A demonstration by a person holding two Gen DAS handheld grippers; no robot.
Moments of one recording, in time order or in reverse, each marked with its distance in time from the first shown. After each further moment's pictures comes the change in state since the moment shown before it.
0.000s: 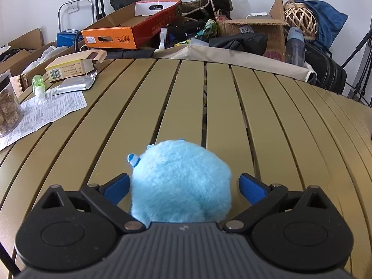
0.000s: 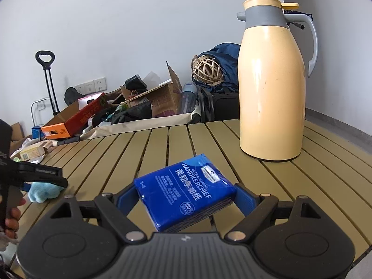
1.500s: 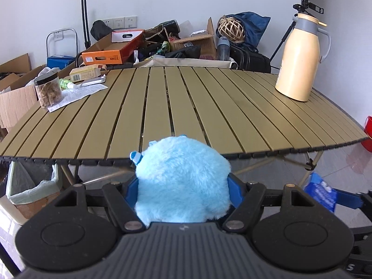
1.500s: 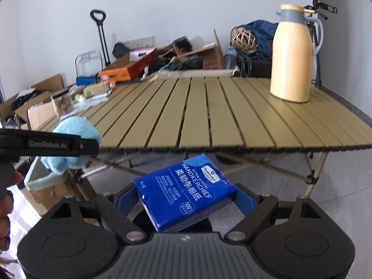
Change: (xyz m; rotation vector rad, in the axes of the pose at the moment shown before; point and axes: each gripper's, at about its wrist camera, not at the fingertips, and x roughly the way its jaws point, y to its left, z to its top) left arm -0.270 0.046 -0.199 0.158 -0.124 -0.191; right arm -0.212 0.095 -0.099 -0.110 0.229 0.105
